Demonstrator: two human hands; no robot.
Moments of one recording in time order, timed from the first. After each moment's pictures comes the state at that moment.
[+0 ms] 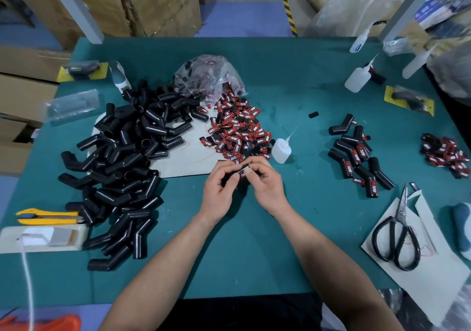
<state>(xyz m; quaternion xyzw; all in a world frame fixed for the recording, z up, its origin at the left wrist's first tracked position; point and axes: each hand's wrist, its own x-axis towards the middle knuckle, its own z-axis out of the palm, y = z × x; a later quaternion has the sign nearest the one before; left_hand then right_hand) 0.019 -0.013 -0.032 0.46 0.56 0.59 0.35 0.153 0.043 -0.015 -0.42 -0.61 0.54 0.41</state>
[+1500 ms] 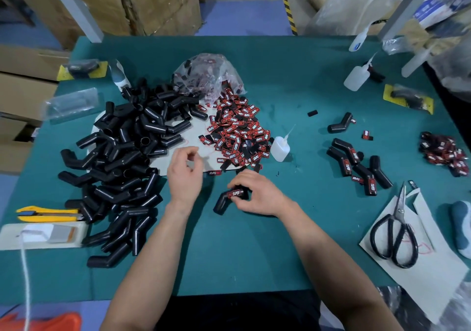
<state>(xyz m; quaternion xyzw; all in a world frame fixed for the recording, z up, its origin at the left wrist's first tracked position) -0.045 -0.004 -0.020 0.43 0.74 0.50 0.12 0.166 0.044 -0.012 -0.25 -0.87 0.36 0.24</state>
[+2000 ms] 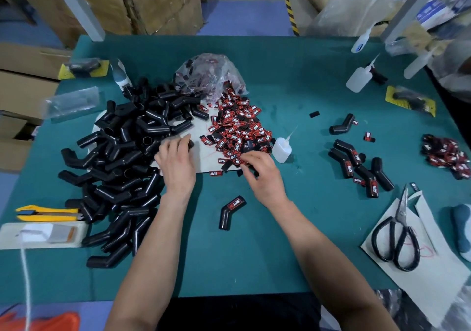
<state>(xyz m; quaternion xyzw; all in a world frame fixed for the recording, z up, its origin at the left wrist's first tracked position) -0.072 0.013 -0.026 0.53 0.80 0.30 -0.03 0.155 0.057 -0.025 -0.42 -0.79 0.25 0.37</state>
